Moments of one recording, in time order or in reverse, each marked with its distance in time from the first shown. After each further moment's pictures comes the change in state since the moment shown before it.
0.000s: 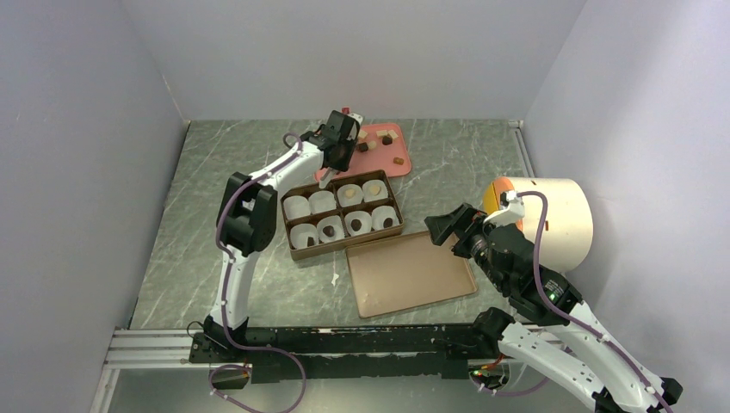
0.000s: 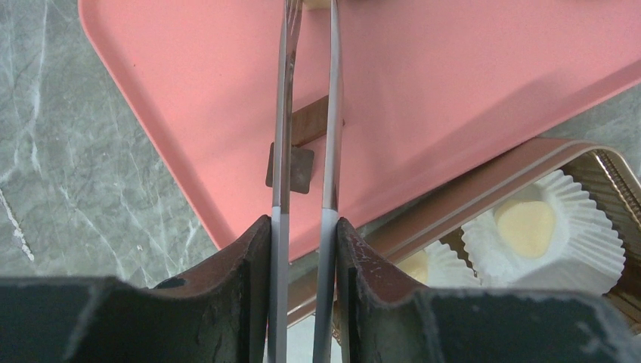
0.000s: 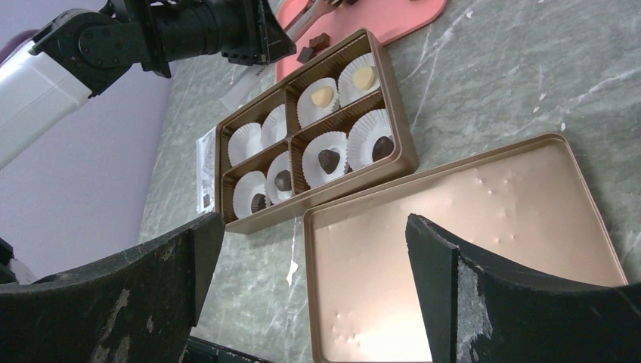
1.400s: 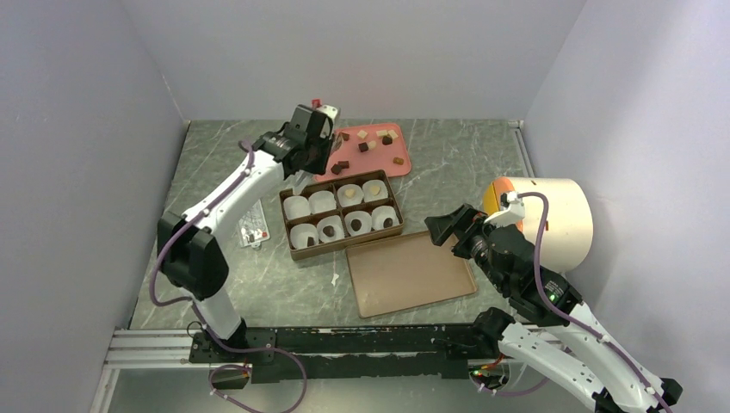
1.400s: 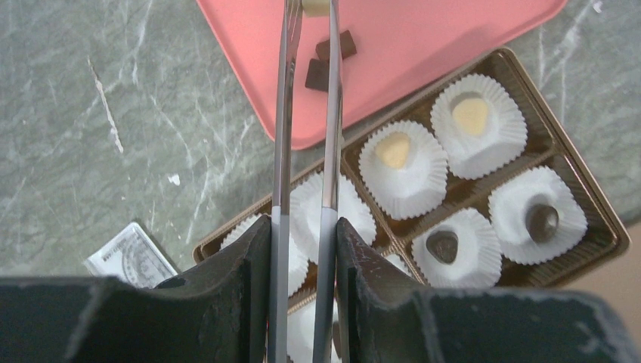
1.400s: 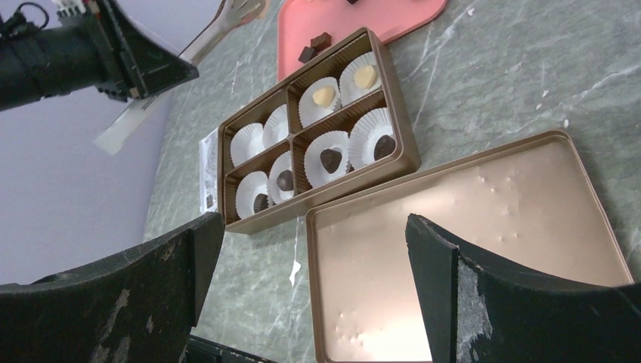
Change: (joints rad) left arm -0.003 -0.465 -0.229 -0.178 0.006 -0.056; right arm 0.000 -0.008 -0.008 0.001 0.000 0.013
